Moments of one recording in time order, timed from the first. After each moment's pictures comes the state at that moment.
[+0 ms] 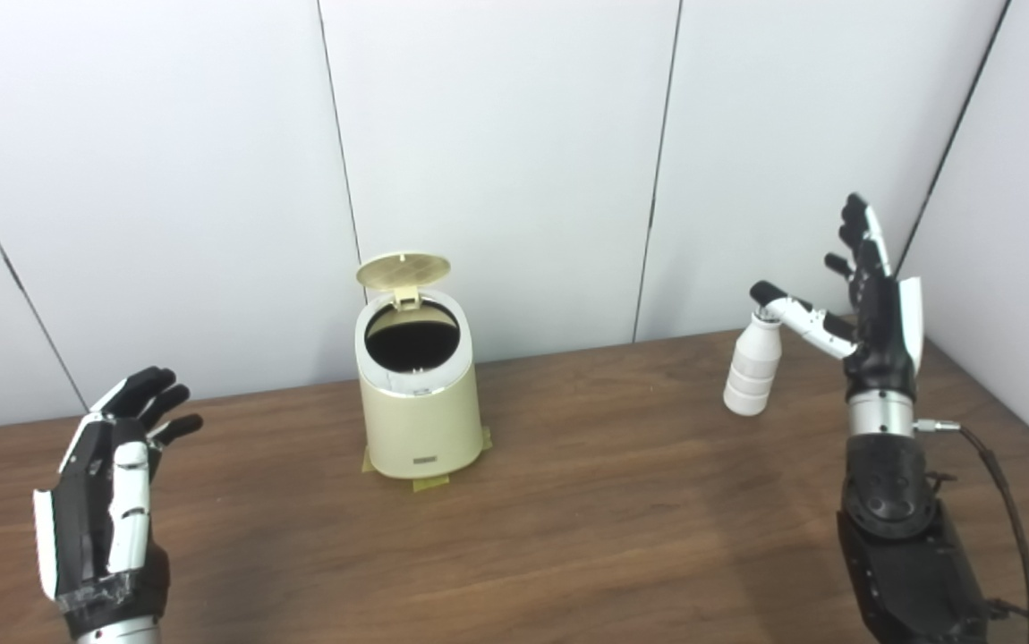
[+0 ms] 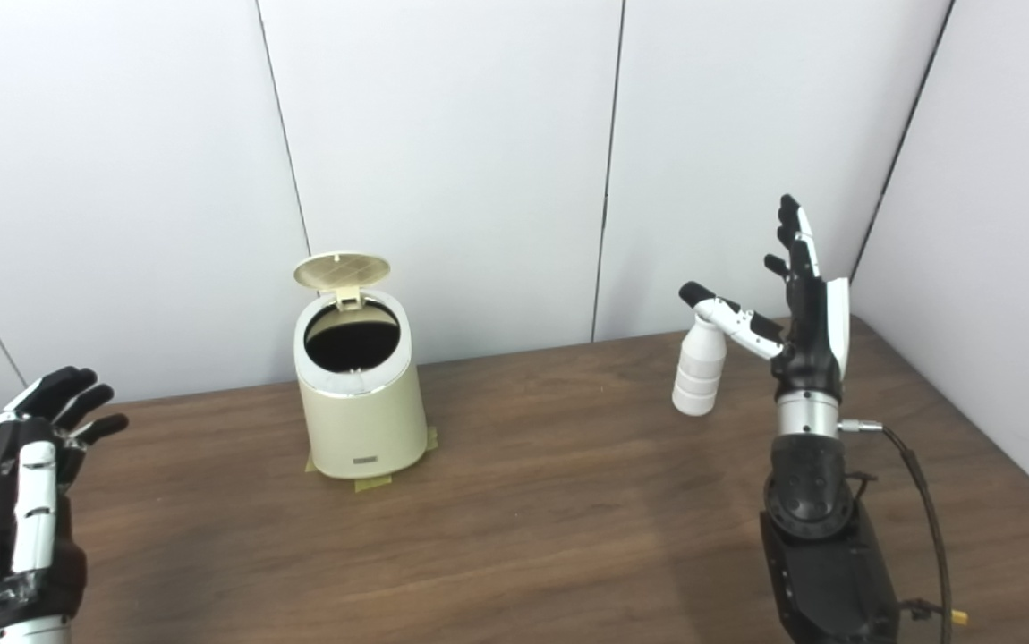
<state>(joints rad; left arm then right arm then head) -0.17 0.03 0.14 -0.08 -0.15 -0.29 0.06 -0.39 -0.31 -0.27 0.19 -0.19 -0.12 -0.31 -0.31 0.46</state>
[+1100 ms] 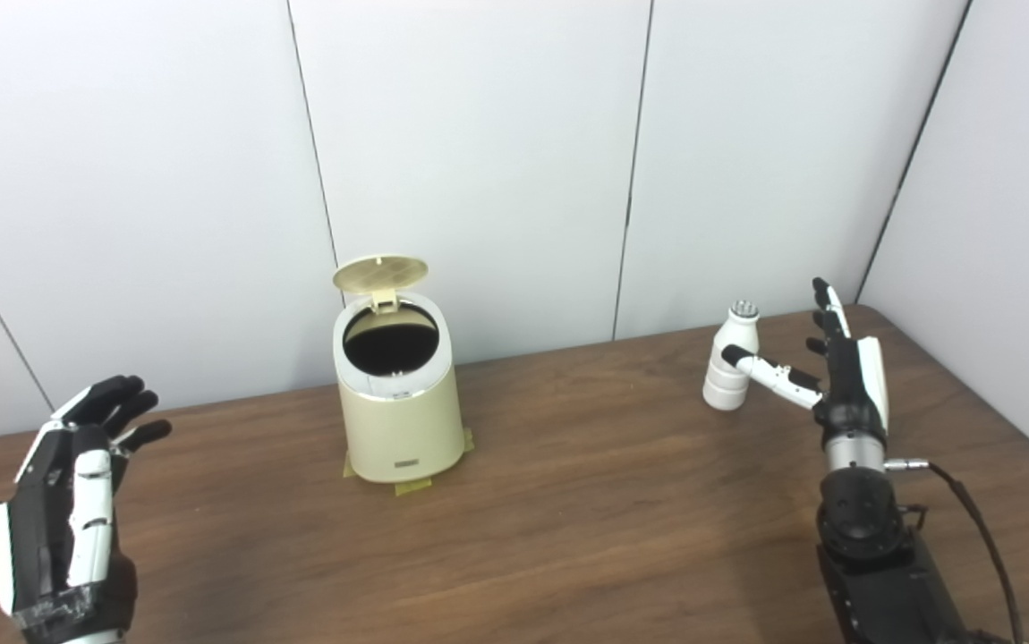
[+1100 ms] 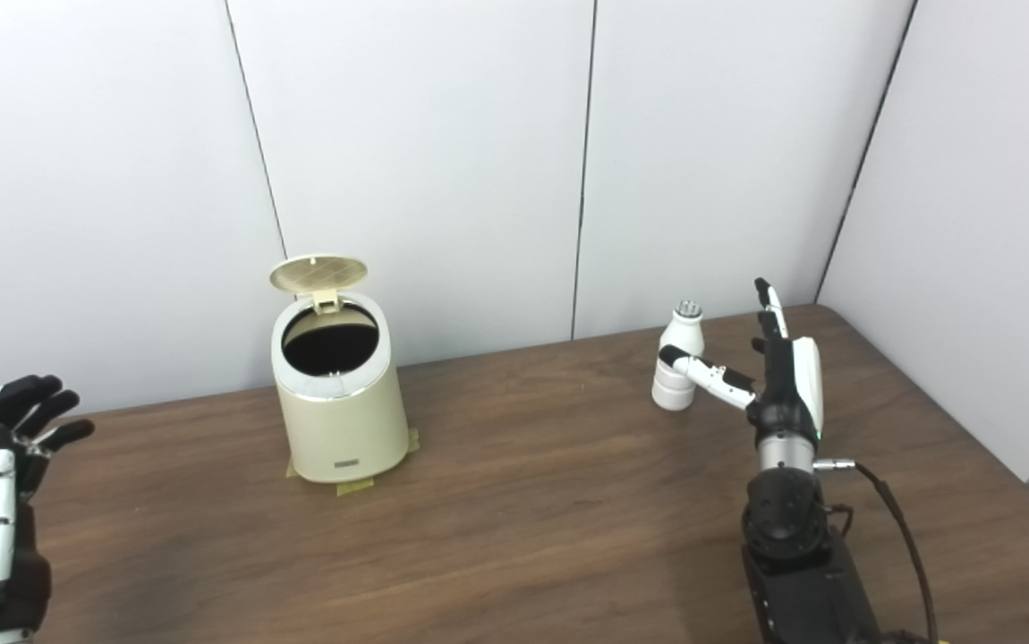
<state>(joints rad) -0.17 0.04 0.15 -0.12 -0.18 -0.26 0.04 -0.32 -0.29 -0.26 0.23 -0.24 0.07 -0.32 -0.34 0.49</state>
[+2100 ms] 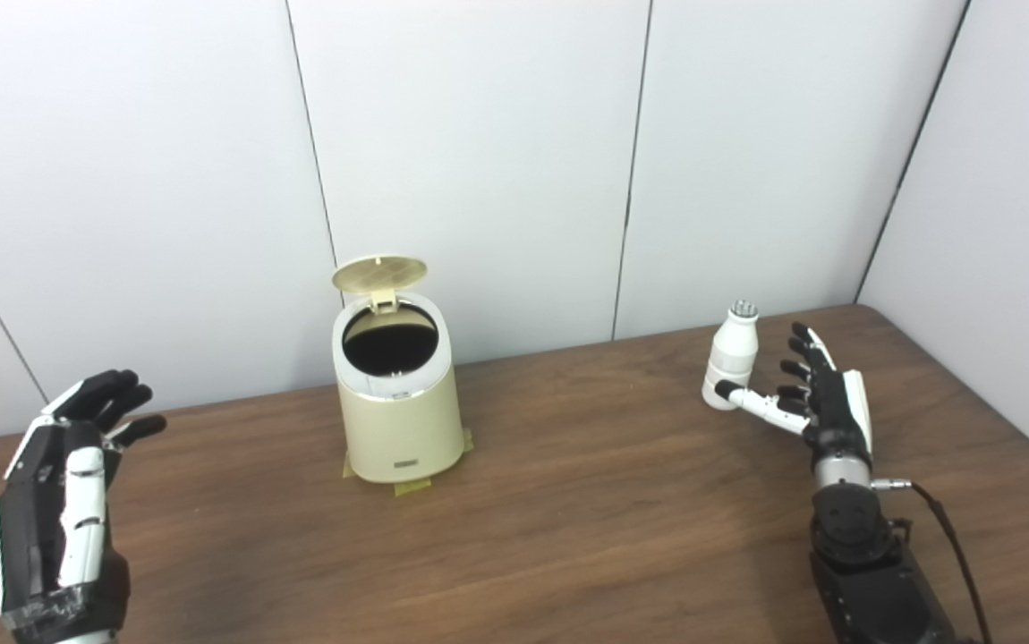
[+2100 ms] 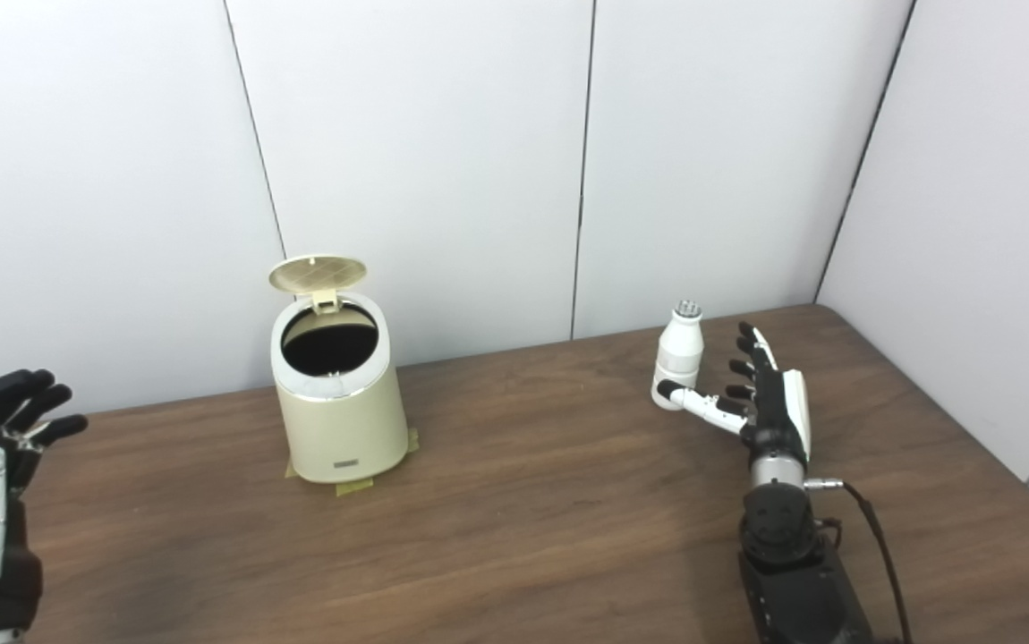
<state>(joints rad) -0.17 0.04 0.15 -0.16 -0.18 -0.25 0.04 -0.37 -0.32 -0.25 0.43 -0.17 0.01 -0.32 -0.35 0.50</state>
